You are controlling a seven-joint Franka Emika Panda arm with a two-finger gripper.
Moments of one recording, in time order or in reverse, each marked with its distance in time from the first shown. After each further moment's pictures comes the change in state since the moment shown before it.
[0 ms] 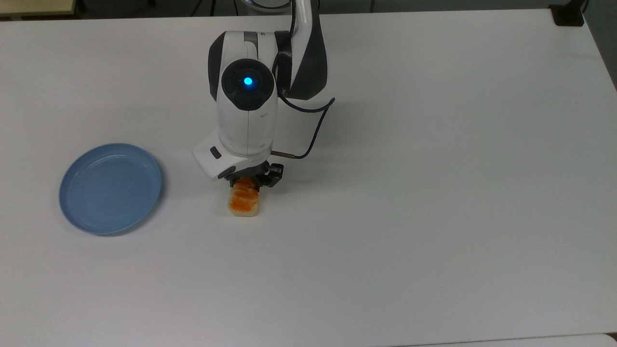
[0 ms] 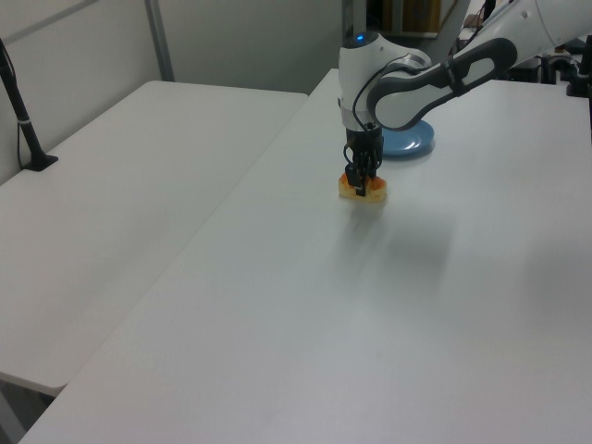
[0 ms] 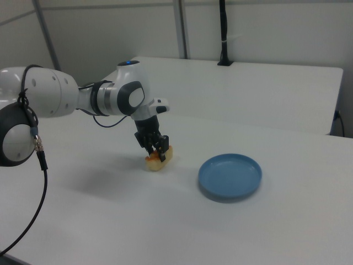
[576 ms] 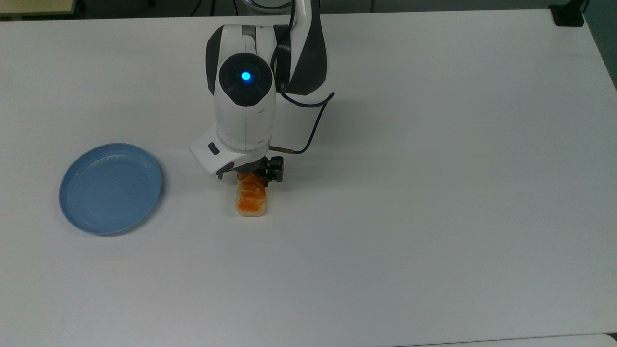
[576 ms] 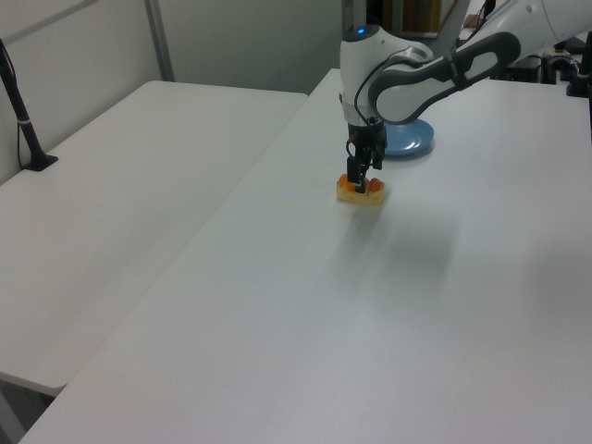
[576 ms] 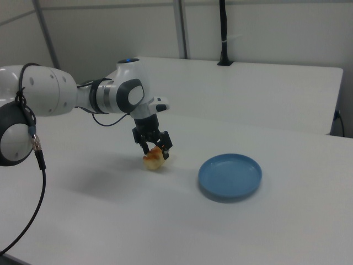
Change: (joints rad) arm 0.000 -0.015 -0.003 -0.002 0.001 -0.027 -0.020
